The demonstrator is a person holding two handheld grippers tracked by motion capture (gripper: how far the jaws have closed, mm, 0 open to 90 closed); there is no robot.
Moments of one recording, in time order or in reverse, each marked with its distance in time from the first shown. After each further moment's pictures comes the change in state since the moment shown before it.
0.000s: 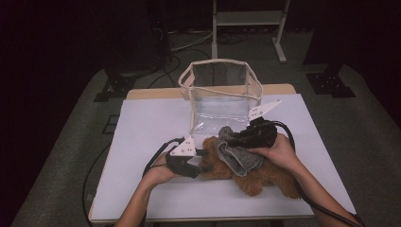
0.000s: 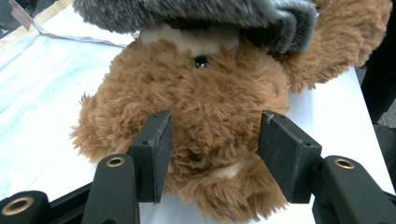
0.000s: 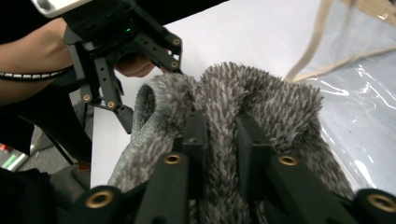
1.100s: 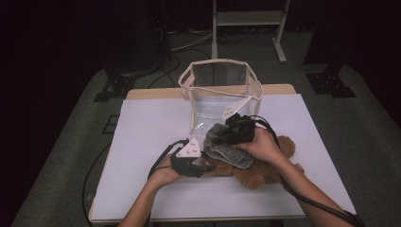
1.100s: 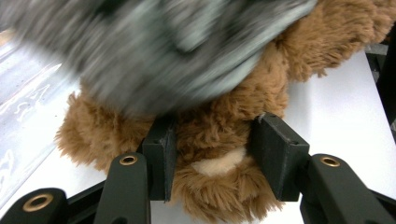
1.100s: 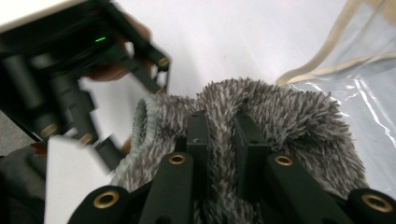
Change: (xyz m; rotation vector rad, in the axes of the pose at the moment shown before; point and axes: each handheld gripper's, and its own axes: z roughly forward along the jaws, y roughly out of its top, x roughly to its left) left arm -0.004 -0.001 0.015 0.016 0.026 -0.007; right arm 0.005 0.038 0.047 0.183 -0.091 -0.100
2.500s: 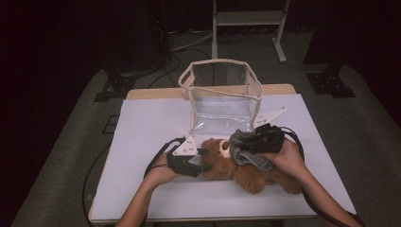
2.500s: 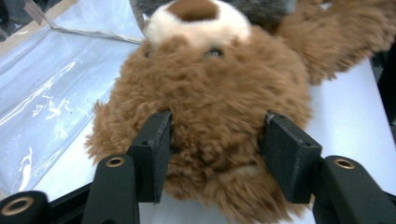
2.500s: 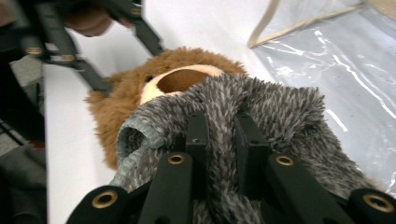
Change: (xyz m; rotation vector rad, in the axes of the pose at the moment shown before) left arm 0.004 0.003 -0.010 0.006 0.019 0.001; right arm 0.001 -0.071 -0.044 -0.091 -0.061 0.107
